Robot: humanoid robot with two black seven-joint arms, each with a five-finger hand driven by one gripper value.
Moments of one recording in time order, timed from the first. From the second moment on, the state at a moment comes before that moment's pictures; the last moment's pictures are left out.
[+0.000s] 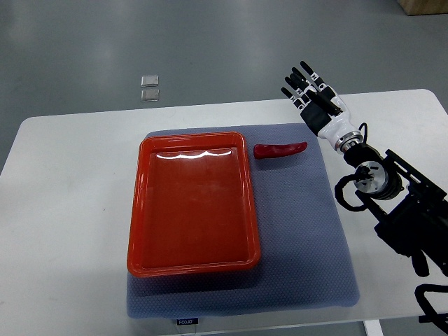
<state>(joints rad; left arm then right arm) -0.06 0.00 0.07 -0.27 0.12 -0.01 0.06 0.61 -0.10 1.03 0.82 -0.19 0.21 0.23</state>
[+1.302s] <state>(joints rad) -0.06 0.00 0.07 -0.27 0.12 -0.01 0.06 1.19 -0.25 -0.18 0.76 -1.04 0.04 0.15</state>
